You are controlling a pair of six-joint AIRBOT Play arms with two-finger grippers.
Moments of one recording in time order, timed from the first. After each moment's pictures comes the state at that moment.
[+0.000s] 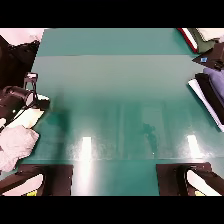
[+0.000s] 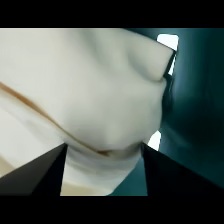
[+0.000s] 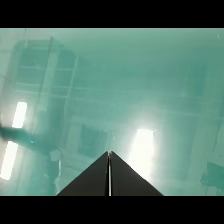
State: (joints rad) left arm -0.04 -1.21 0.85 2.03 -0.91 -1.91; right arm -0.17 -1.02 1.50 -0.97 1.40 1.54
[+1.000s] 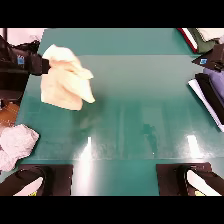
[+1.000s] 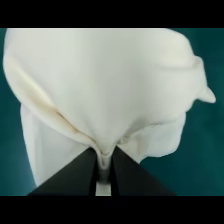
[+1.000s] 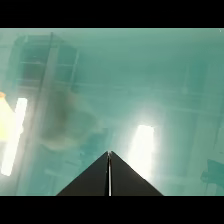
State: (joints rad) left arm -0.26 -1.02 1.54 1.40 -1.27 -1.55; right arm -0.17 -1.02 1.50 -0.97 1.42 1.54
